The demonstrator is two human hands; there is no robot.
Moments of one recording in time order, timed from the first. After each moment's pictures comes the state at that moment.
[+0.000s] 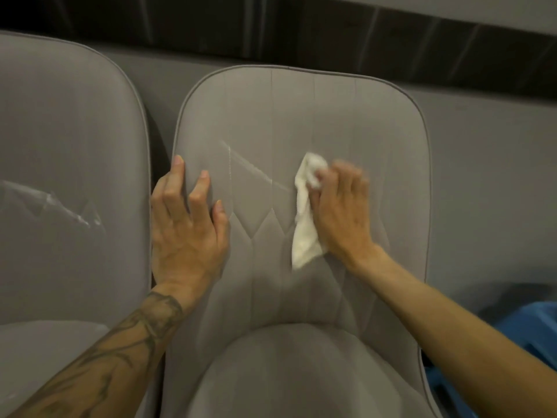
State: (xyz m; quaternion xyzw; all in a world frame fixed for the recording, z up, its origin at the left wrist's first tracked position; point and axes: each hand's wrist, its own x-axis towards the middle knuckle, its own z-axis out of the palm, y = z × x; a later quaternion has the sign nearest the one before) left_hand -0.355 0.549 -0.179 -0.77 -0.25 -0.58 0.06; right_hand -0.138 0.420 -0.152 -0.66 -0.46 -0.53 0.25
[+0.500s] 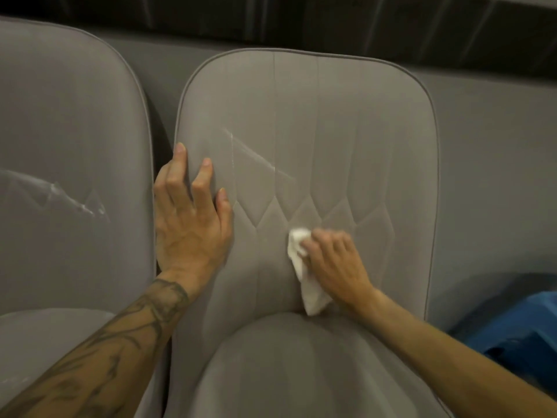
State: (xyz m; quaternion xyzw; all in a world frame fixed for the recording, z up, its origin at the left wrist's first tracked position) left_hand -0.354 0.547 -0.178 -0.77 -0.25 -0.58 0.06; right_hand -0.146 0.386 -0.256 -0.62 -0.59 -0.50 0.13
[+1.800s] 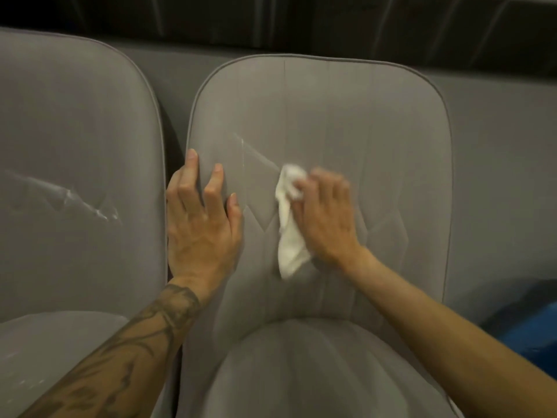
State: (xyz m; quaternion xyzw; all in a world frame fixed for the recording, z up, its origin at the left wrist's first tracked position) left_hand -0.355 0.548 -0.178 -0.78 -0.26 -0.57 0.05; right_hand -0.166 0.450 -0.175 -0.62 -0.51 -0.53 0.27
